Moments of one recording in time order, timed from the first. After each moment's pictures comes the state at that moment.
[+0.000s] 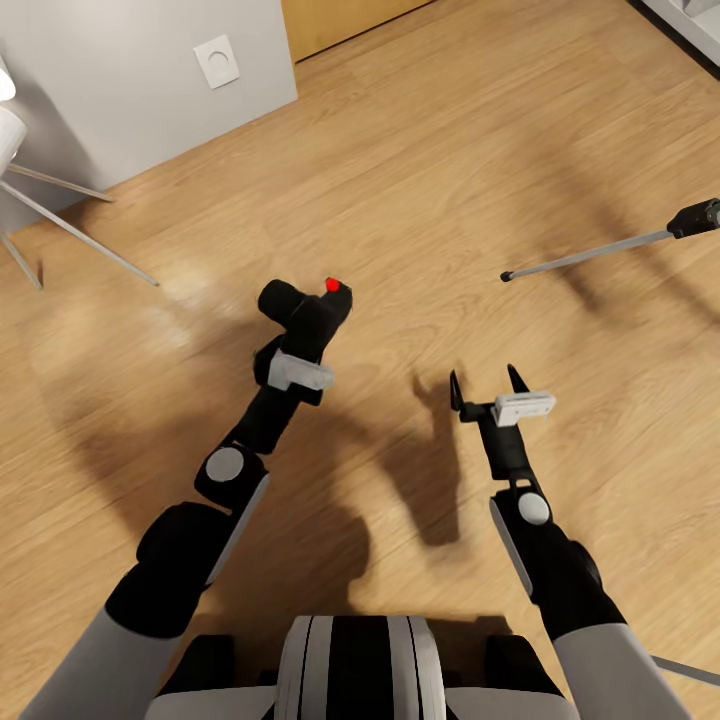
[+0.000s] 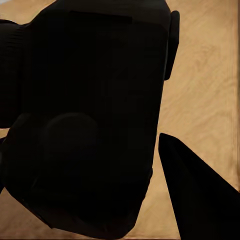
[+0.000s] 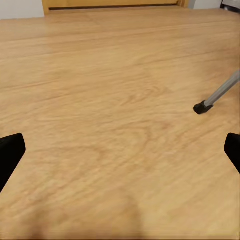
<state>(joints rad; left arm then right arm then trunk) -0.67 0.02 -0.39 -1.58 -0.09 0.20 0.05 -0.60 -0.03 0.09 -1.21 0.08 -0.47 -0.06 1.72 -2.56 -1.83</state>
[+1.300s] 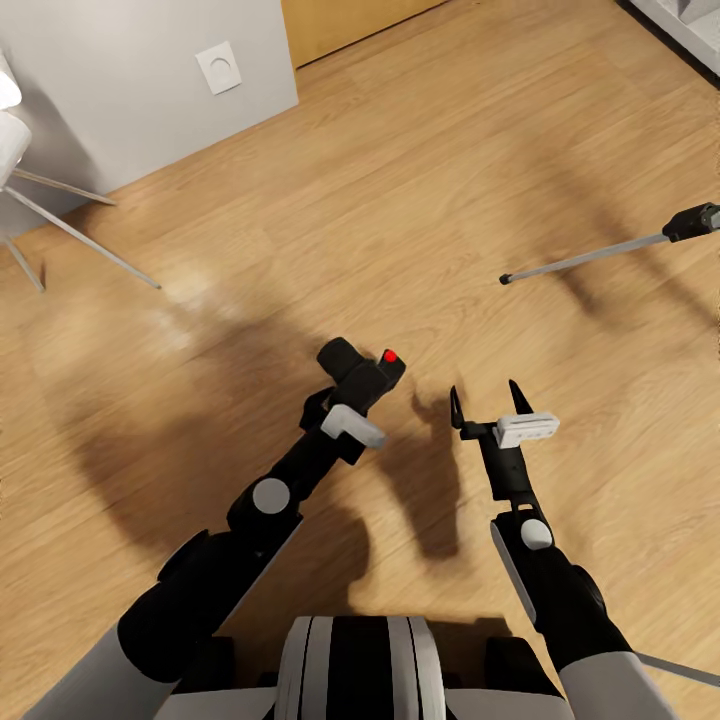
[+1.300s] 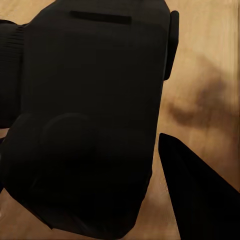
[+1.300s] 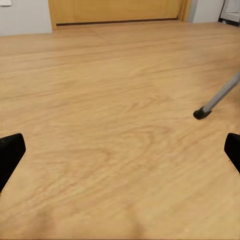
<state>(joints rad) -0.66 0.05 -0.66 -1.63 -0.09 0.52 0.05 -0.53 -0.03 0.09 -1.22 0.08 -0.59 -0.05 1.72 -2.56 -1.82</state>
